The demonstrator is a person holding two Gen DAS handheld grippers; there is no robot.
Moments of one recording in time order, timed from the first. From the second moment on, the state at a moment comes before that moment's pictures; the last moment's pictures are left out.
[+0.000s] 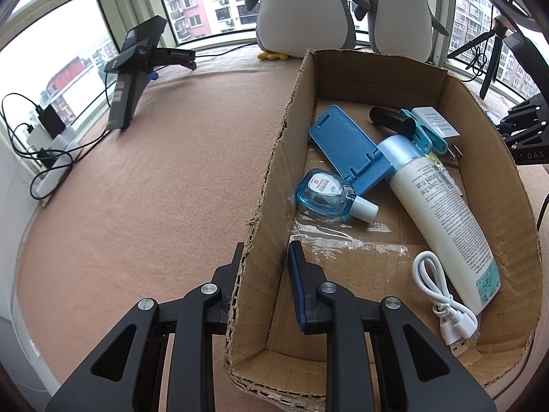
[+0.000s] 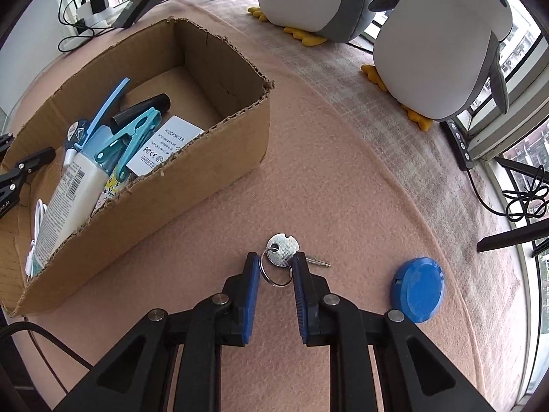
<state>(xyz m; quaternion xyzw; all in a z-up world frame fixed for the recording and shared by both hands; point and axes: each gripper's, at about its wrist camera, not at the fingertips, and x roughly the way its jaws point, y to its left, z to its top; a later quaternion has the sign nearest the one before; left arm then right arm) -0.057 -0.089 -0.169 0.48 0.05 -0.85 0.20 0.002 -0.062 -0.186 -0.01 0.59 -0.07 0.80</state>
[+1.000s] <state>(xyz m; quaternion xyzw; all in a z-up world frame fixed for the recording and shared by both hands) -0.056 -0.091 -0.168 0.47 0.06 -0.86 0.20 -0.009 -0.041 -0.111 0.07 0.49 -0.11 0.86</state>
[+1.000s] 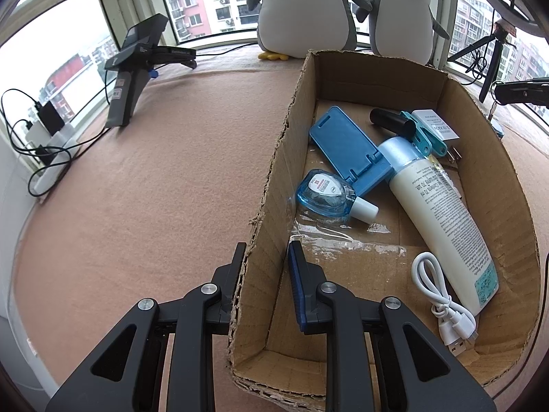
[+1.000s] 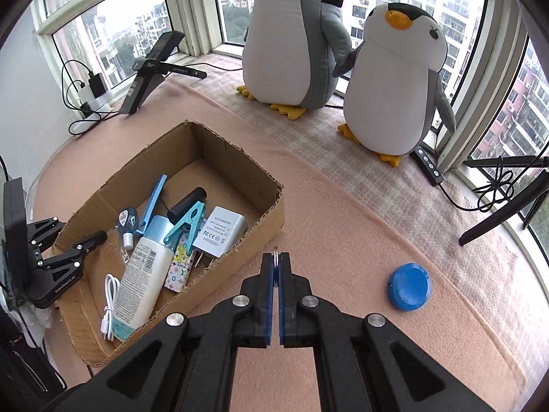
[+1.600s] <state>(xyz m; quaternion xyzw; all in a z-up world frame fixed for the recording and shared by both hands) -0.054 -0.094 -0.168 0.47 0.06 -0.86 0.20 0.048 0.015 -0.071 0.13 0.42 -0.10 0.89</state>
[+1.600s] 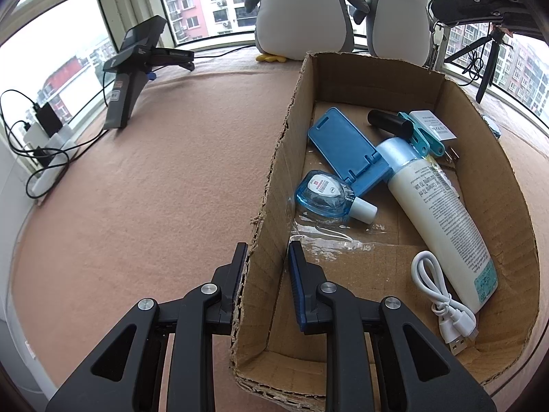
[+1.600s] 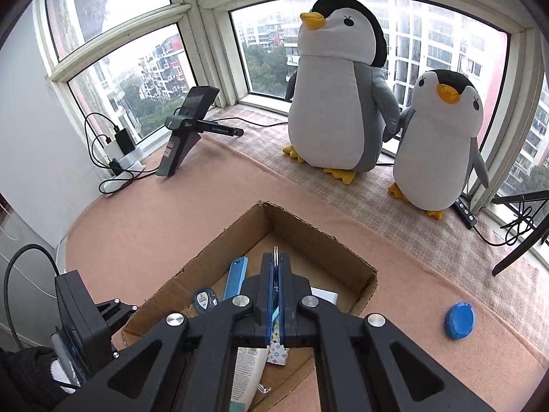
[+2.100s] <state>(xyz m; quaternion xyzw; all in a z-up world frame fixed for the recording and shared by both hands) -0.054 -0.094 -0.168 0.47 0.06 -0.86 0.20 0.098 0.023 -0.113 0.16 0.46 -0.09 0.87</state>
